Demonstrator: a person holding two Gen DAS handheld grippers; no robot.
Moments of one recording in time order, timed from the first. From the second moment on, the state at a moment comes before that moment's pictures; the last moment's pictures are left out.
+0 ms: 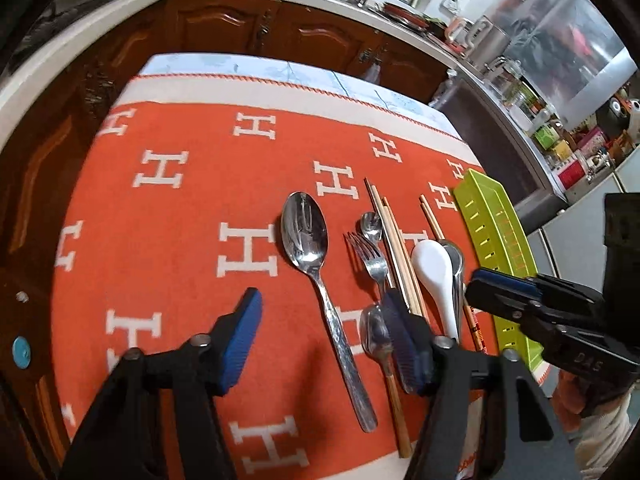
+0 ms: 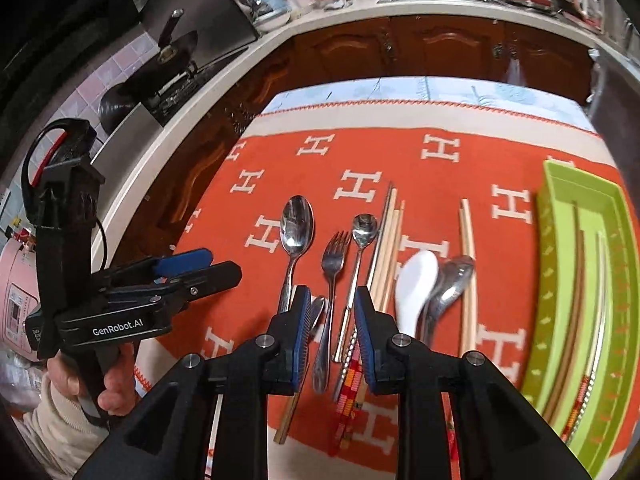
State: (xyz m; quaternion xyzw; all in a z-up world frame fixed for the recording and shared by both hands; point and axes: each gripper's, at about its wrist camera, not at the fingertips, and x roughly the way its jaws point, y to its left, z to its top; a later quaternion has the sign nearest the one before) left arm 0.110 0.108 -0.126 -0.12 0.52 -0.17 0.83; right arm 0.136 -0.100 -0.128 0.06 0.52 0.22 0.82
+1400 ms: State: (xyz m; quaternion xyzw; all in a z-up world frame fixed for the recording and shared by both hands) left arm 0.179 0.082 -0.192 -0.12 0.47 -0.27 0.83; right arm 0.168 -0.100 -0.186 0.13 0.52 0.23 0.81
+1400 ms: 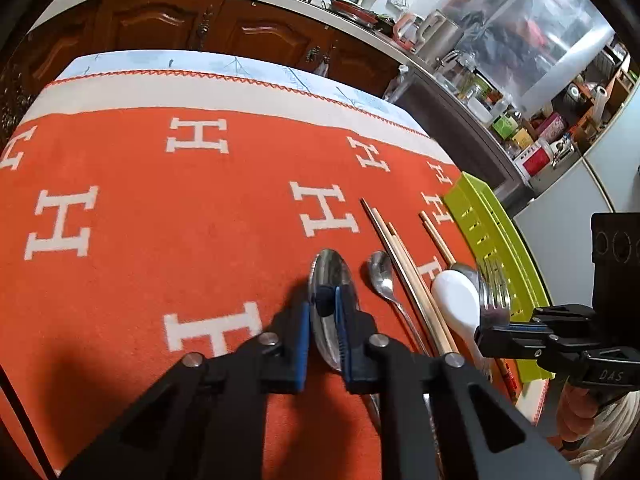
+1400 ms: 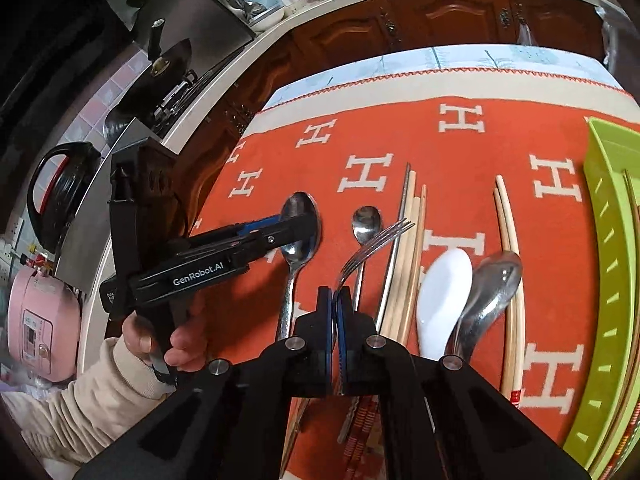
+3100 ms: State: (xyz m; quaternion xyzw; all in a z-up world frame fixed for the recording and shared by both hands) left arm 0.114 -0.083 -0.039 -0.16 0.45 -0.35 0.81; right arm 0.010 -0.323 -0.029 0.14 0.43 0.07 0.89
